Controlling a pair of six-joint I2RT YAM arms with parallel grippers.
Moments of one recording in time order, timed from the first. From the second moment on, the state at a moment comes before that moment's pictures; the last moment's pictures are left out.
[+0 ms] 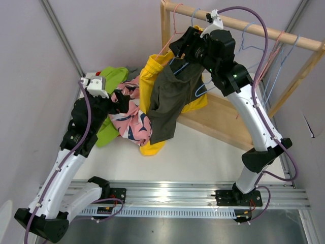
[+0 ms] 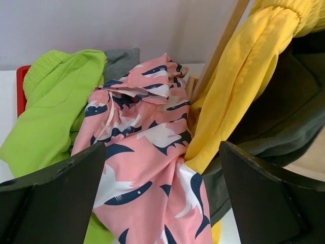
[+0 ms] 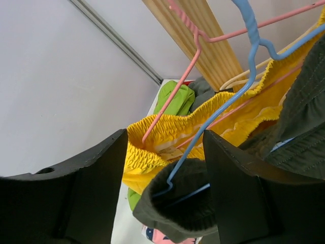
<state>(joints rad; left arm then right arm) -0.33 0.86 1.01 -0.25 -0.07 -0.18 0.57 1.73 2.22 -0.53 0.02 0.58</state>
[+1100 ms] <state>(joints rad) -0.61 0.94 1.23 -0.30 -0.06 -0.10 0.62 1.64 2.11 -0.49 0.17 0.58</state>
